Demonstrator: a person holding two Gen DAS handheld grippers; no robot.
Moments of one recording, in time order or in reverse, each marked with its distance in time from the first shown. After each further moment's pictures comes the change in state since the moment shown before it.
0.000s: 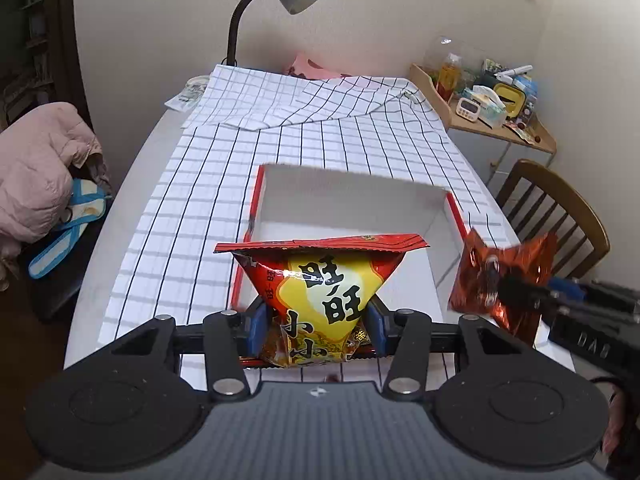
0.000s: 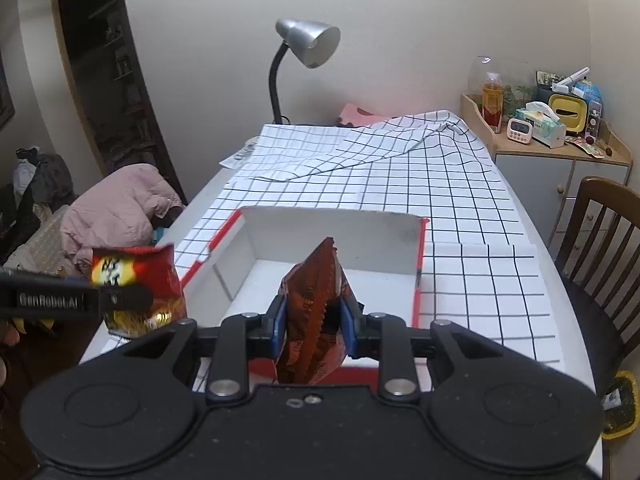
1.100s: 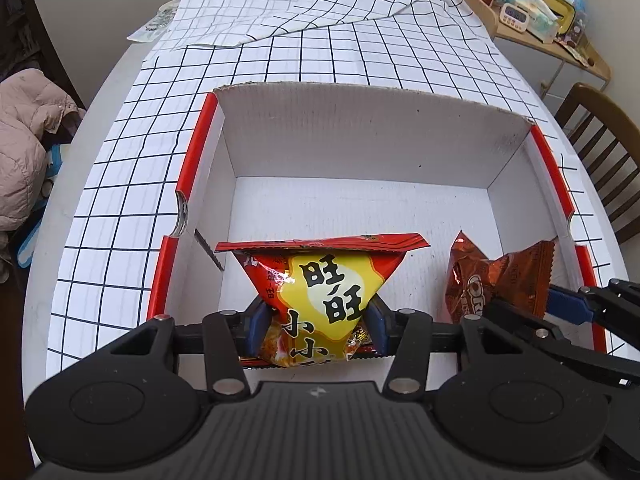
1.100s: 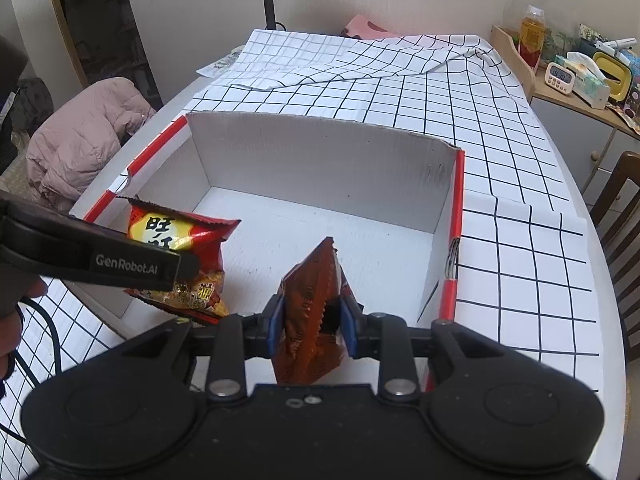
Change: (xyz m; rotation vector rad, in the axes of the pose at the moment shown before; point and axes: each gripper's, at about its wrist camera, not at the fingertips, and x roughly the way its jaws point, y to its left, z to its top) left arm 0.164 -0.017 0.018 0.060 0.266 0.099; right arm 0.134 -0.017 -0.008 -0.087 0.246 -0.019
